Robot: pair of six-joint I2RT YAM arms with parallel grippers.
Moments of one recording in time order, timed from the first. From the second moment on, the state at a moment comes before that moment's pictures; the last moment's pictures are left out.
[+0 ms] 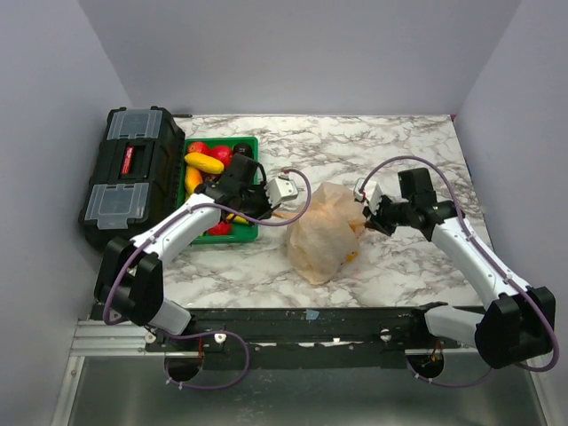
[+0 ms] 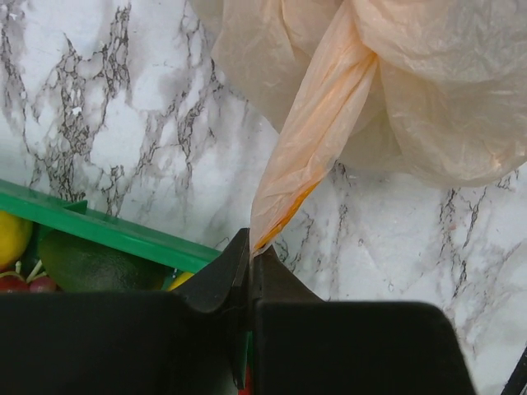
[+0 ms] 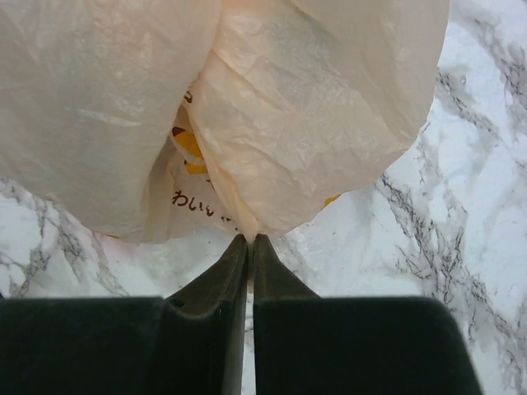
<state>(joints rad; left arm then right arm) -0.50 1.47 1.08 -0.52 0.43 0.65 0.24 1.18 0.86 -0.60 -0.49 -0.78</state>
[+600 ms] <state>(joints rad) -0.49 1.51 1.17 -0.52 0.47 0.57 0.23 1.27 0.90 -0.67 -0.54 -0.73</state>
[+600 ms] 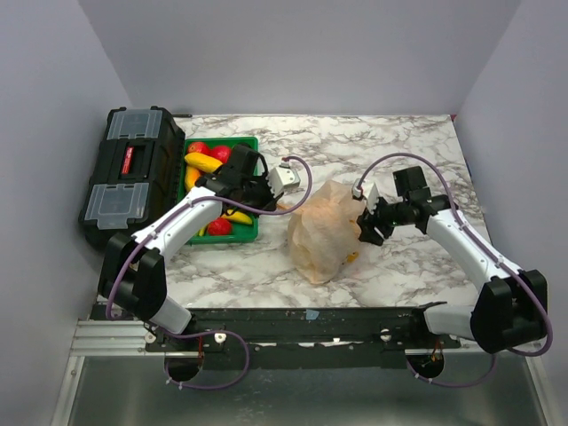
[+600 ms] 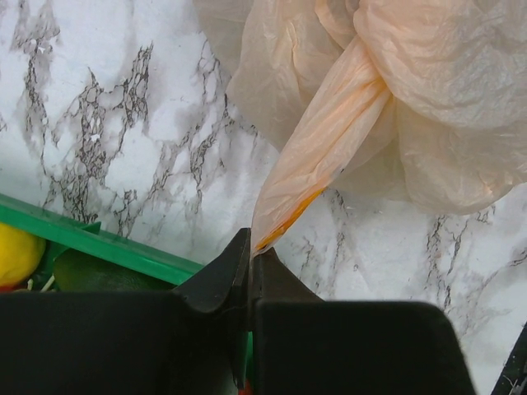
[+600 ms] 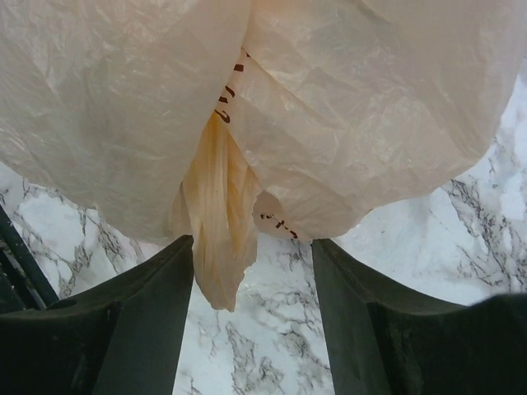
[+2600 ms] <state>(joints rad) -0.34 1.65 1.41 -0.60 0.49 0.23 -0.26 1.51 1.28 -0.83 -0.70 -0.92</state>
